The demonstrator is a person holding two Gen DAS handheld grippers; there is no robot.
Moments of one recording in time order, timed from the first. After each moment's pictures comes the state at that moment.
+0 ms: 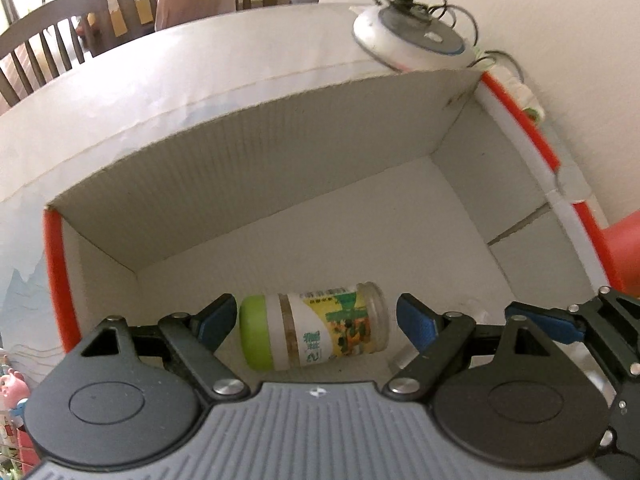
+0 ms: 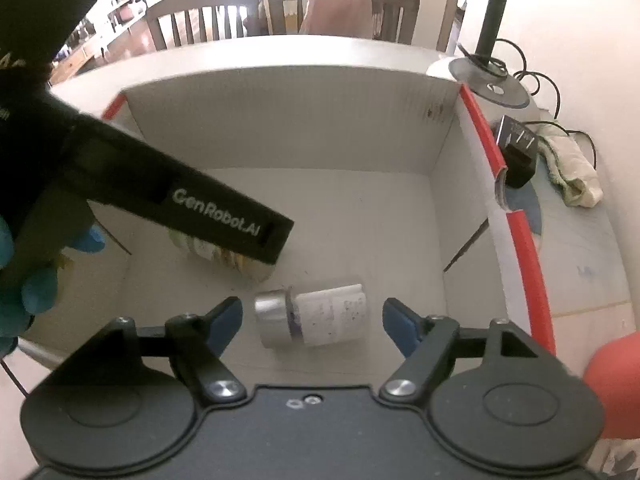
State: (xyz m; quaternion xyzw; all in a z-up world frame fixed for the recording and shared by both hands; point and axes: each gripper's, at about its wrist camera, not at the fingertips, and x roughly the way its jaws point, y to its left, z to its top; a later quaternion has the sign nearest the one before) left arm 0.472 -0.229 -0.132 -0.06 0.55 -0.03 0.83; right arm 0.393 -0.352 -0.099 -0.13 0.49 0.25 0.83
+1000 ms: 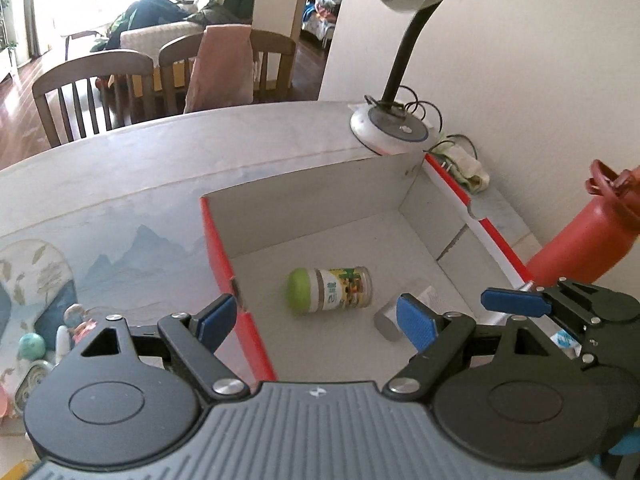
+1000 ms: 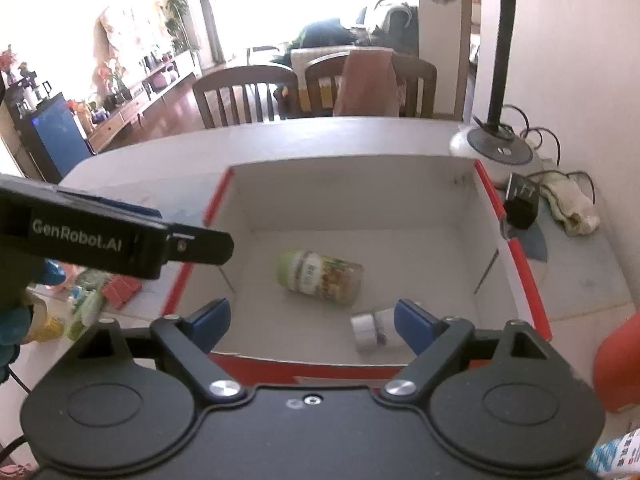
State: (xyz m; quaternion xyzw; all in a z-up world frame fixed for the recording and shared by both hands) left arm 0.343 -0.184 -0.037 -0.09 0.44 -0.03 0.89; right arm 0.323 -0.352 -0.032 -0.07 0.40 0.31 0.86
